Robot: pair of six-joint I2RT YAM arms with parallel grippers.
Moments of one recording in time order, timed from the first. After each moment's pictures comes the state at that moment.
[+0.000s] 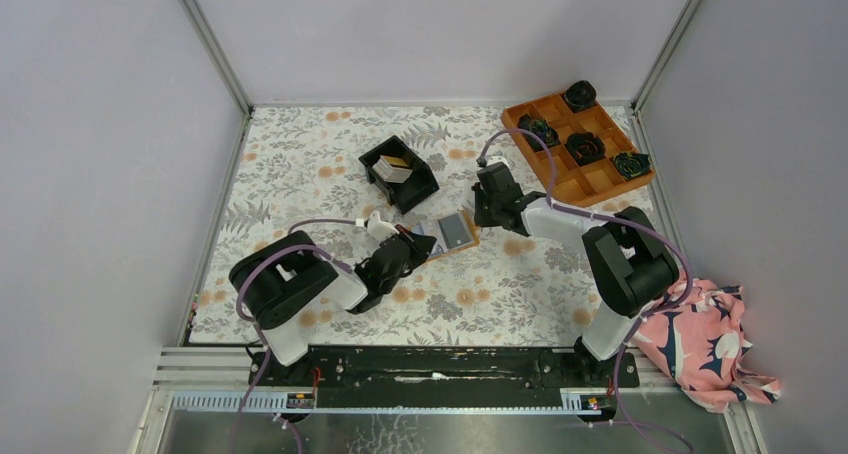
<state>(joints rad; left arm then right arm) -0.84 1.73 0.41 0.92 -0.41 -1.20 0.56 1.72 0.98 -0.12 0.11 0.40</state>
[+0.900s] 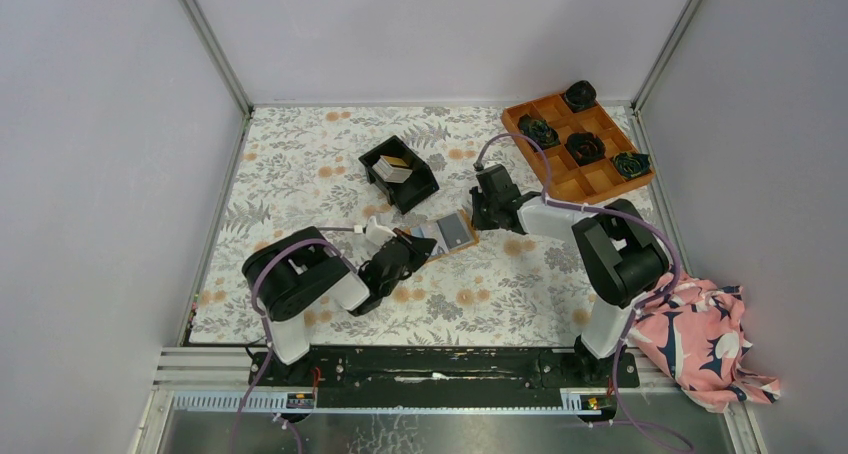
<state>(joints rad) -0.83 1.81 0.40 1.02 -0.40 -1.31 0.53 1.79 0.98 -0.10 0.03 0.39</state>
